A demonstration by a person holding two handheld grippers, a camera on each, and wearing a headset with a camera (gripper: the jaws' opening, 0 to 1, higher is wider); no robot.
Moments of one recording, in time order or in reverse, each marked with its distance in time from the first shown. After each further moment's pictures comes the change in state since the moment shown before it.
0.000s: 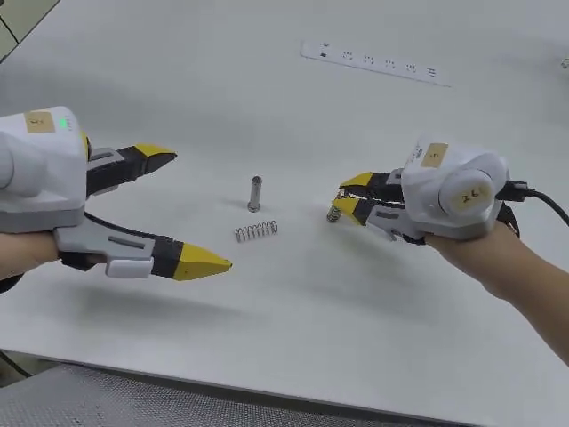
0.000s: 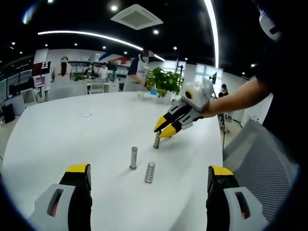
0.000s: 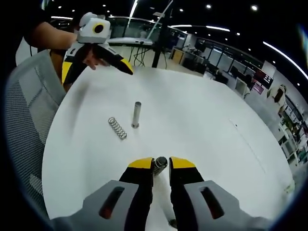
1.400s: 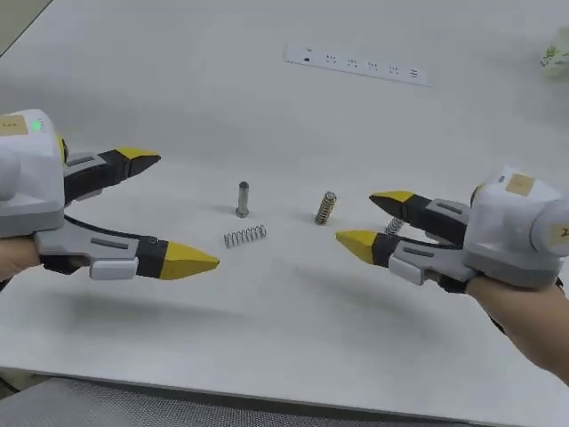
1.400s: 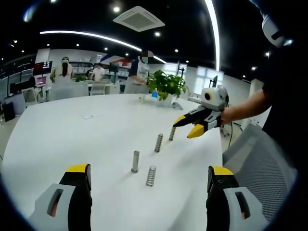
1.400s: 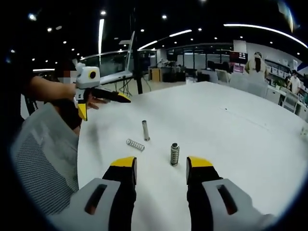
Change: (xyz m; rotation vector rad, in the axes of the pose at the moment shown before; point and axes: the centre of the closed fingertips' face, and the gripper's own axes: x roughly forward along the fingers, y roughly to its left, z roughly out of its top) left arm -0.001 0.005 0.009 -0.017 -0.021 0.001; right arm -0.063 0.023 0.001 0.381 -0.196 -0.032
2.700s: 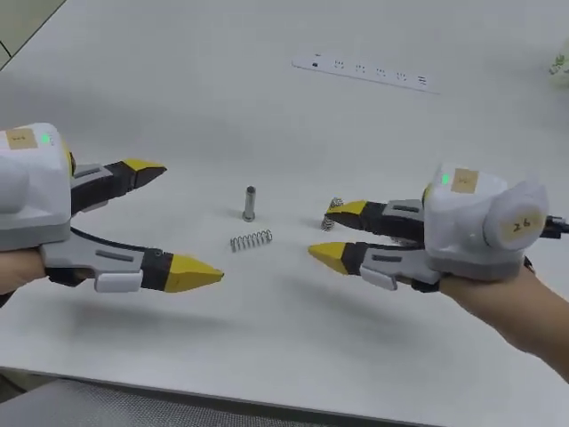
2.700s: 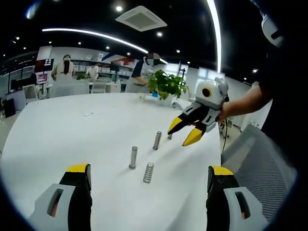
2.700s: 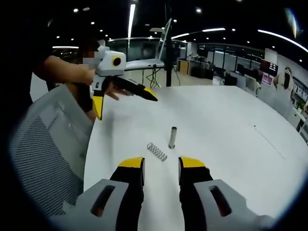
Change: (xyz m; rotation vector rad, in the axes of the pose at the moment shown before) left arm -0.005 -0.005 -0.009 -0.028 -0.001 0.002; right arm 0.046 0.052 0.021 -0.219 0.086 0.212
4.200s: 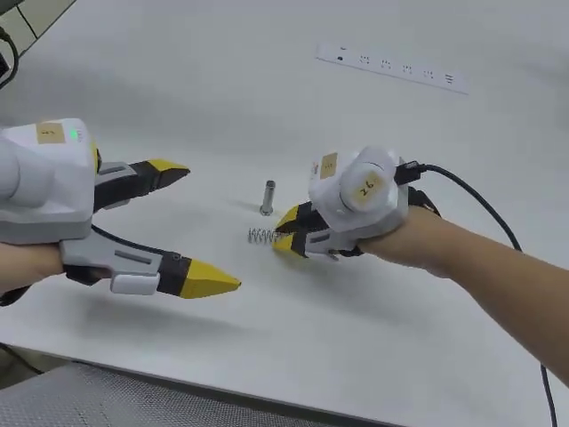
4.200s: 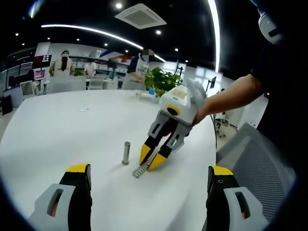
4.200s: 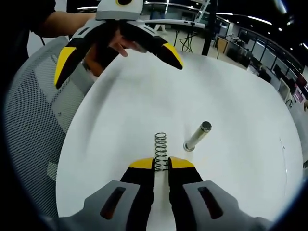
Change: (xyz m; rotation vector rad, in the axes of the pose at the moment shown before) left arm 0.001 -0.012 -0.008 -0.016 0.024 -0.035; right arm 0.084 0.010 -0.045 -0.245 0.323 0.221
